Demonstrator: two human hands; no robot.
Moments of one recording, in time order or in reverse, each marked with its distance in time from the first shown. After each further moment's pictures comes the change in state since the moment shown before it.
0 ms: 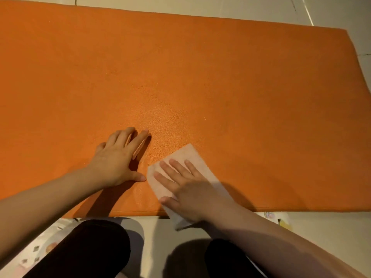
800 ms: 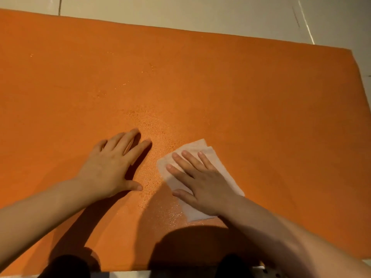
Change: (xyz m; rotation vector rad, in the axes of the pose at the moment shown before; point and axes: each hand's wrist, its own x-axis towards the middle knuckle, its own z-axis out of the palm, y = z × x) left_hand 0.061 -0.012 -0.032 0.118 0.182 0.186; right_hand 0.039 0.097 -0.023 -0.115 0.317 -0.005
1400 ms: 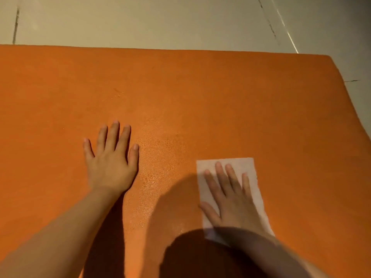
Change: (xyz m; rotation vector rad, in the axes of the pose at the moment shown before) left_hand 0.115 0.038 0.016 -0.257 0.369 -0.427; right_hand -0.047 0.068 -0.005 0.029 0.078 0.496
